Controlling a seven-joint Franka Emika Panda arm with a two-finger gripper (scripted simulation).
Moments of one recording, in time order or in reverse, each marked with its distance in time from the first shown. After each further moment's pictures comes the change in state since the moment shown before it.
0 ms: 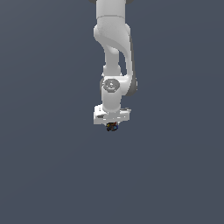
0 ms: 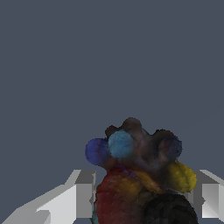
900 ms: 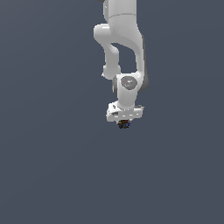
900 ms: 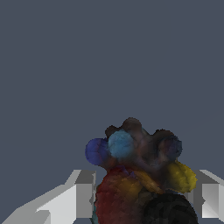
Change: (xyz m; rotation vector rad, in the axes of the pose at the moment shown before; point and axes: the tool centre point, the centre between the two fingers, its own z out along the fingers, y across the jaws) arm -0.007 -0.073 -0.001 0.000 -0.004 0.001
